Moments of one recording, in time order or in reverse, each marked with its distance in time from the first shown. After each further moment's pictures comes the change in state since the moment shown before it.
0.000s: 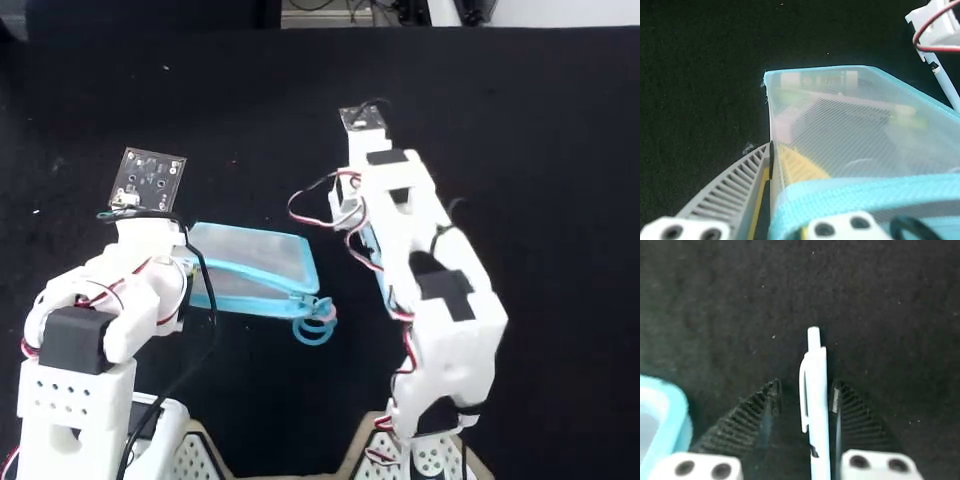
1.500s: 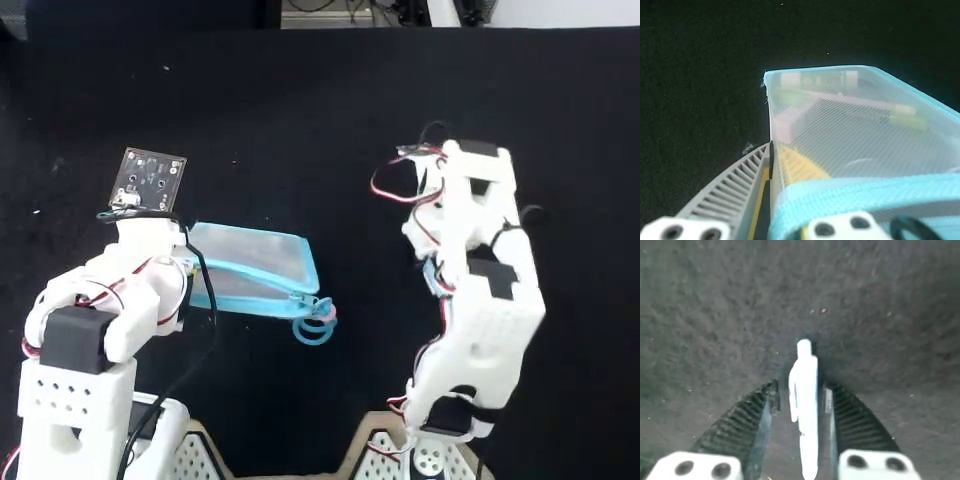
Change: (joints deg) left arm 0.0 0.0 0.0 0.0 0.0; right arm 19.6 7.8 -11.2 28.0 27.8
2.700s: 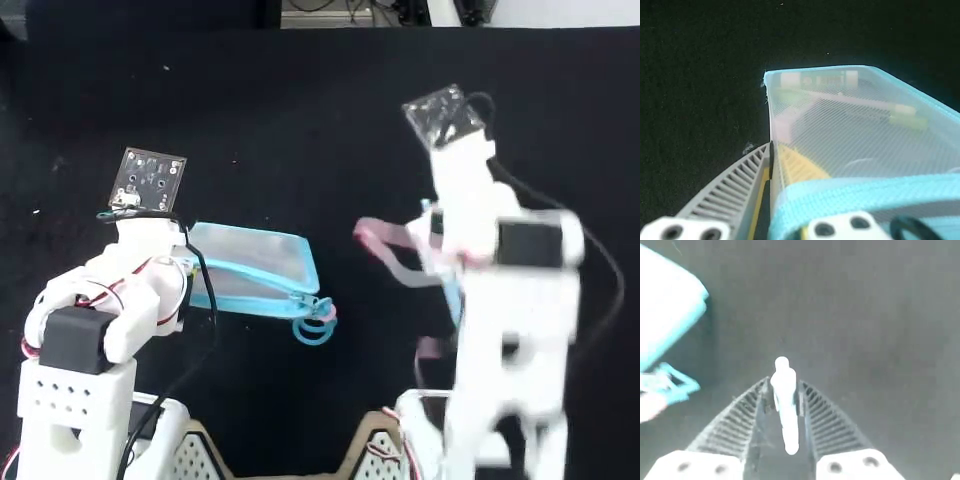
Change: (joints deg) left arm 0.0 0.0 0.0 0.0 0.0; right arm -10.8 -73.6 18.1 6.0 -4.2
